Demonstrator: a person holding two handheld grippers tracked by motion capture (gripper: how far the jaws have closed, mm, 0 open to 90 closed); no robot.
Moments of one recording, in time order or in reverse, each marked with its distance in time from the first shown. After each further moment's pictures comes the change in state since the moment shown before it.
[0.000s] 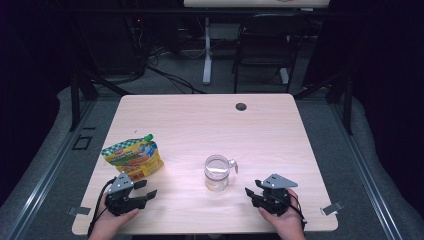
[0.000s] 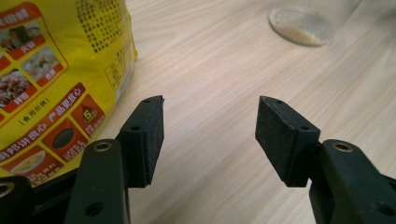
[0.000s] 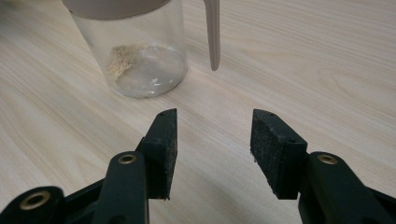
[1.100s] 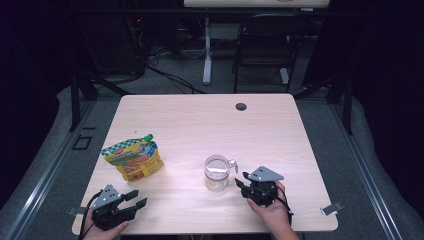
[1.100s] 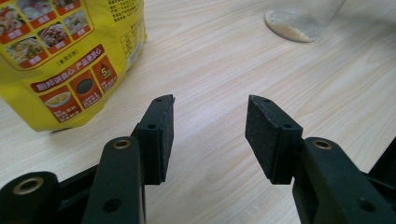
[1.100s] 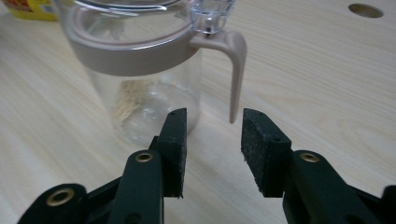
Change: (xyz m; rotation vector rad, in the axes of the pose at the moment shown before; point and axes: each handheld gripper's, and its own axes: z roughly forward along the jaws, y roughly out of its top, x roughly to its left) left arm -0.014 -0.024 -0.037 -0.028 0.040 -0.052; right arm 0.013 0.026 0.026 -0.061 -0.006 -0.040
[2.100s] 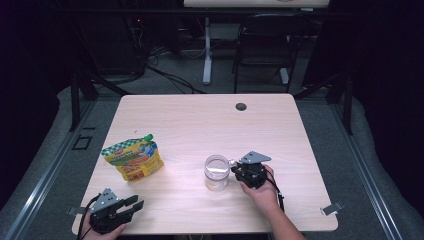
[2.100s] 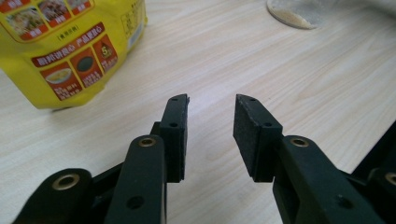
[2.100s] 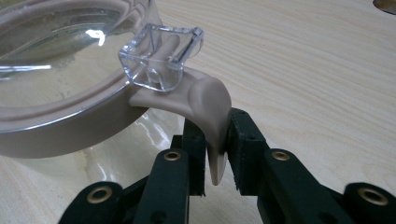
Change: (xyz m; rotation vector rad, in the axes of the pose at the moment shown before) left arm -0.001 -0.008 -0.003 0.041 -0.011 -0.004; right arm -0.017 0.021 0.049 0.034 0.036 0.014
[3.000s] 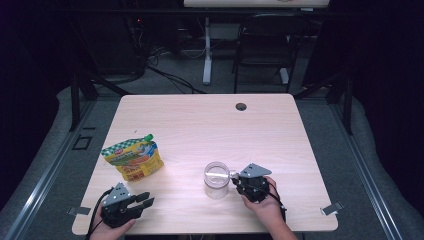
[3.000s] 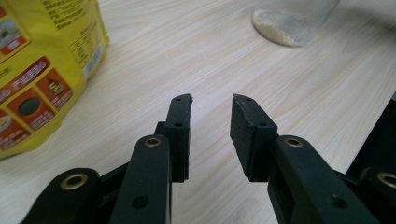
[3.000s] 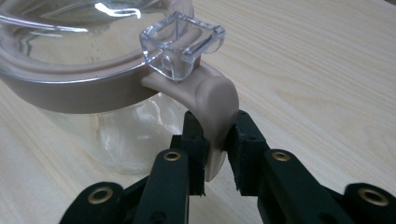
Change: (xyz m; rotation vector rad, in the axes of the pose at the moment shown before) left arm -0.010 0.021 0.022 0.000 -0.077 0.068; right arm 0.027 -0.015 -0.030 0.058 -0.015 -0.068
